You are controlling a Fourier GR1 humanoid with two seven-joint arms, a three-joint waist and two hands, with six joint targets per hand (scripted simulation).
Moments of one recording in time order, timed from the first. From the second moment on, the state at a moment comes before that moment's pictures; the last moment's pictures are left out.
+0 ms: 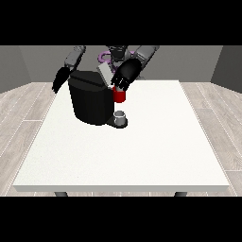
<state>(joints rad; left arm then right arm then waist) -1.27 0.46 0.11 -0.65 -0.80 -0.36 -0.12 -0.47 -0.09 -0.06 -1.27 0.16 -0.18 0.02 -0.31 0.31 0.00</state>
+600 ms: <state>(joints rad) -1.26 0.47 0.09 -0.63 -0.85 -0.30 -0.18 -0.46 -0.07 -0.04 -1.28 0.18 -0.20 0.01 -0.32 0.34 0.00</state>
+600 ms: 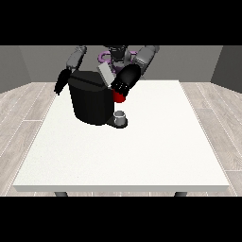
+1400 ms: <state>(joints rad) -1.30 0.51 0.10 -0.63 -0.87 -0.24 -0.26 -0.50 -0.08 -0.04 -1.29 0.19 -0.20 0.03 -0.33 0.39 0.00</state>
